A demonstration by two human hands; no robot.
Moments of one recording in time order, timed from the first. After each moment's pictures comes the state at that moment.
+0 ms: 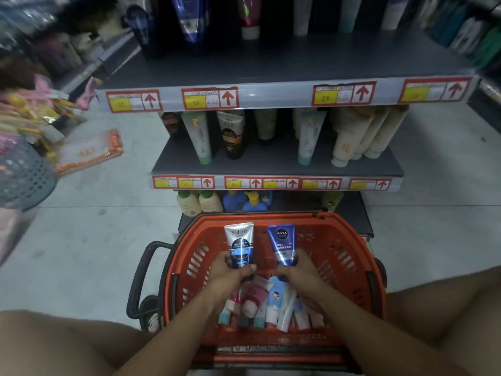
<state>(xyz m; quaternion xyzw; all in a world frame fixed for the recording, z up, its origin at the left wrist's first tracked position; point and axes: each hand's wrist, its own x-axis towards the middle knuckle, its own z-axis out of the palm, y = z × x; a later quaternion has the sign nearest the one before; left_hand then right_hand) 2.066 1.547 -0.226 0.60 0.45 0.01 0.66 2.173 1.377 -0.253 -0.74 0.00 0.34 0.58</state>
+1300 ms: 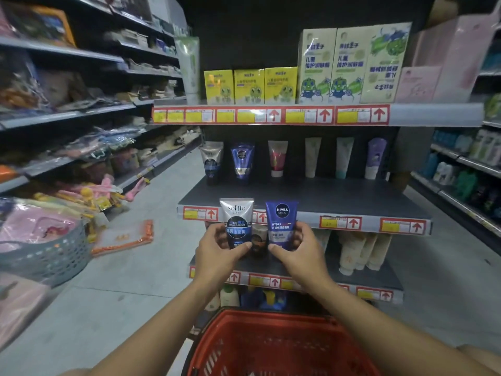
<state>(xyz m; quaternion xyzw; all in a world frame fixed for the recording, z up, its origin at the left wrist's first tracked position) 2.094 1.613 0.039 0.73 0.27 0.35 0.53 2.216 1.457 0.027 -0.76 -0.25 0.01 0.59</state>
